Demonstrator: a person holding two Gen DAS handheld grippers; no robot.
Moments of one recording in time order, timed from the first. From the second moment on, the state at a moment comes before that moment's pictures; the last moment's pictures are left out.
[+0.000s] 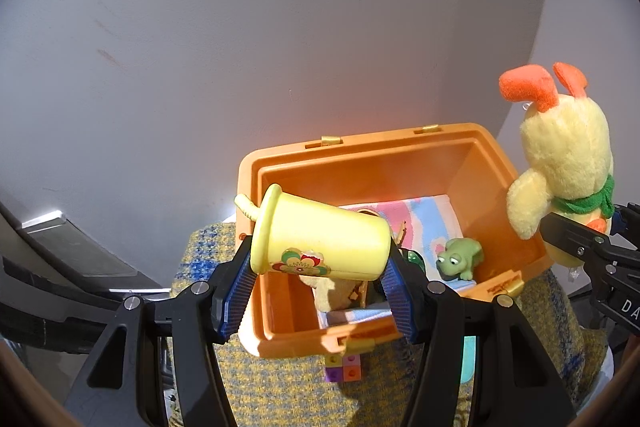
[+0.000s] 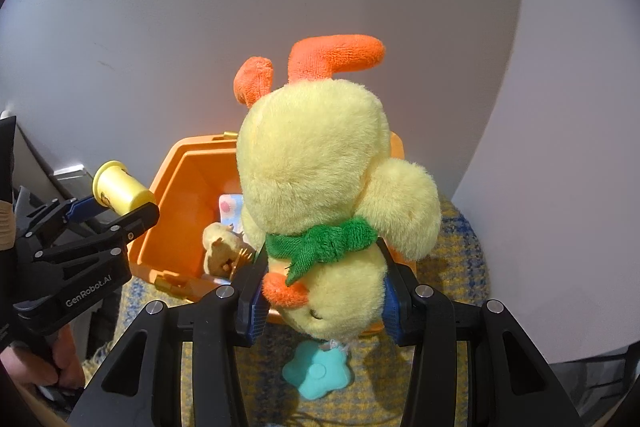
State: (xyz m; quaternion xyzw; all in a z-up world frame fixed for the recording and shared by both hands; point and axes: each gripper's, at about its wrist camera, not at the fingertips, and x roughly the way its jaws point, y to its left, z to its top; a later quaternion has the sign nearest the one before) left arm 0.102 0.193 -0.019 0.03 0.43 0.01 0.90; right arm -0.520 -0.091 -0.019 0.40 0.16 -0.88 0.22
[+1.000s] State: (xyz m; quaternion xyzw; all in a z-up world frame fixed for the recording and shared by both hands) left arm 0.102 0.204 -0.018 0.03 0.44 0.05 0.90; right arm -0.534 -0.074 -0.015 0.36 0.17 -0.90 0.16
